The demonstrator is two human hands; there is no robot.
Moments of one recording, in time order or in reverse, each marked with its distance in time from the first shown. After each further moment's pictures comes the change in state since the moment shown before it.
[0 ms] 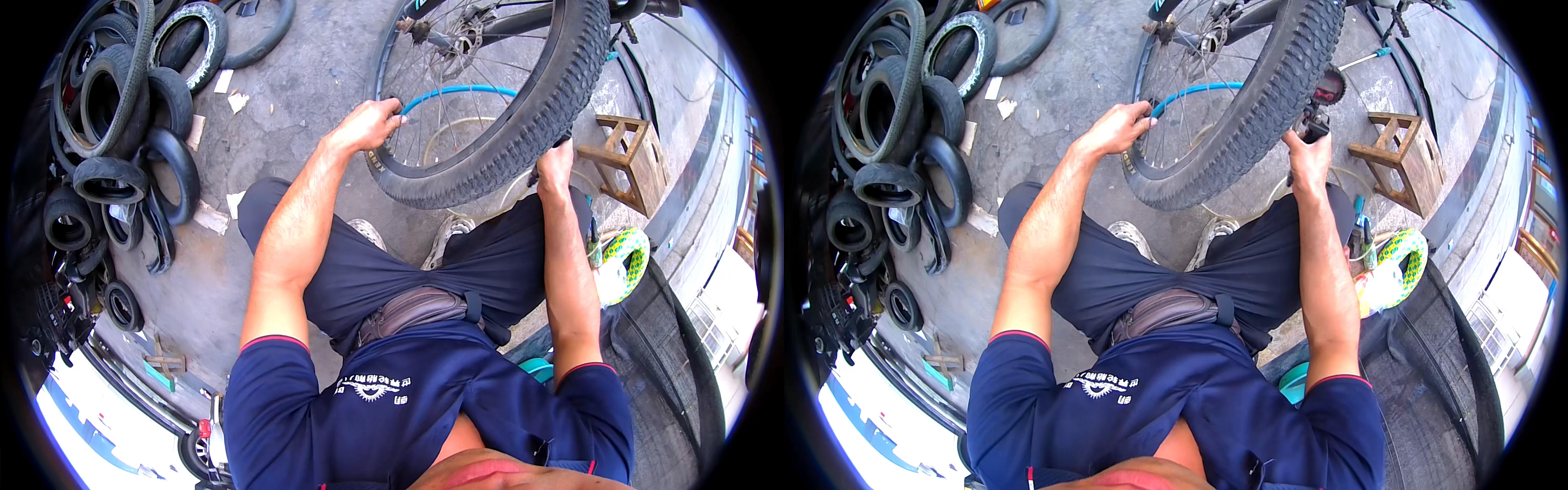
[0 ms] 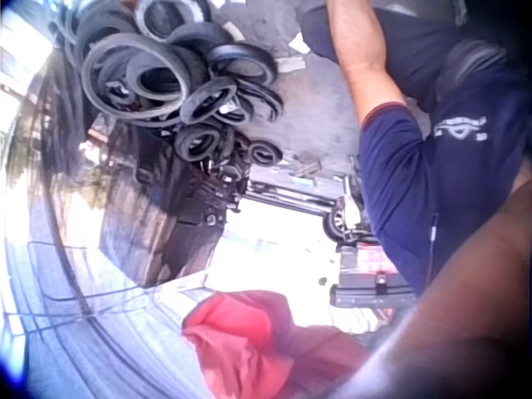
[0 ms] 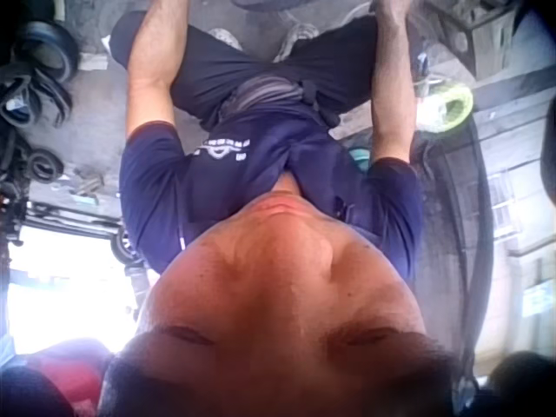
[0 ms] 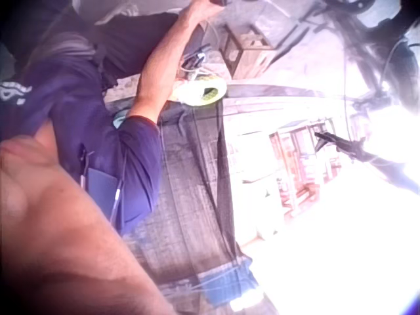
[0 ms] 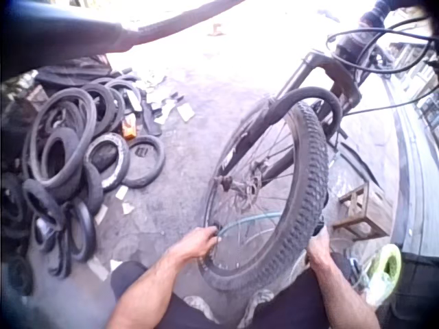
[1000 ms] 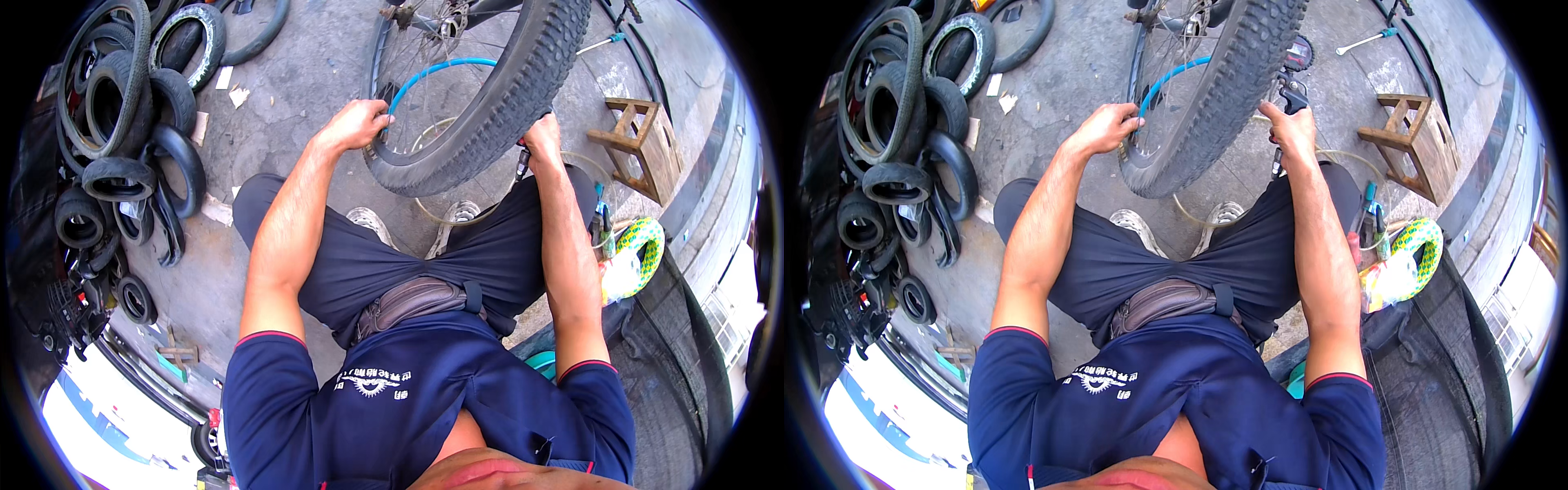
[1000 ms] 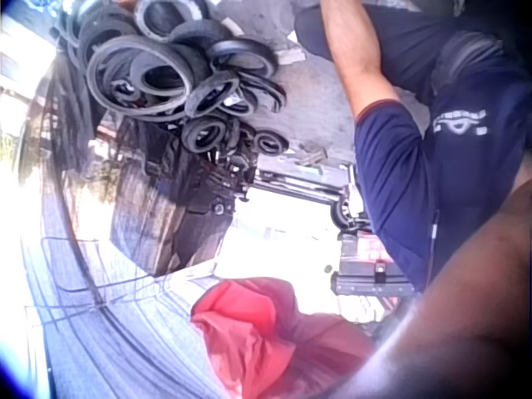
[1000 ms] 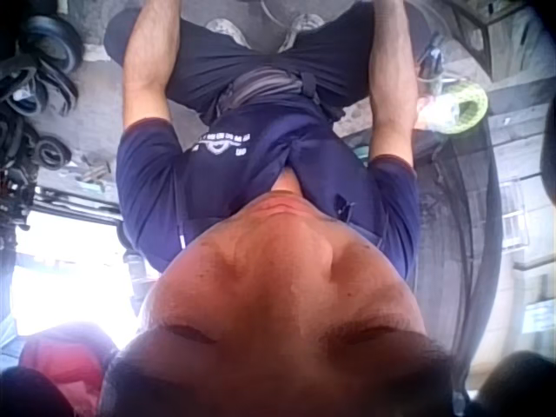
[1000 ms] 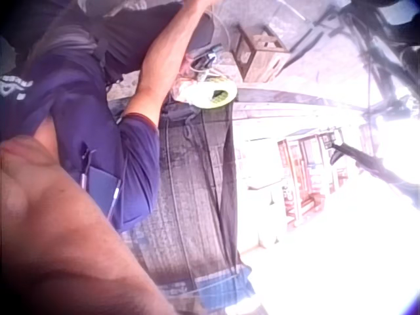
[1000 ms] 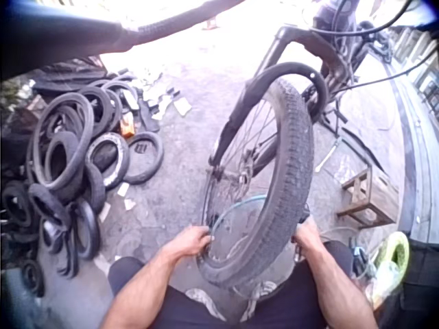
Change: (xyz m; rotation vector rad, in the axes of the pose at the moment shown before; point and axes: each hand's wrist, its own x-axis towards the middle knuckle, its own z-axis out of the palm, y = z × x) left_hand -0.019 -0.002 0.012 0.049 -0.022 -0.022; right_hand 0.004 0.013 0.018 -0.021 -0.204 0.241
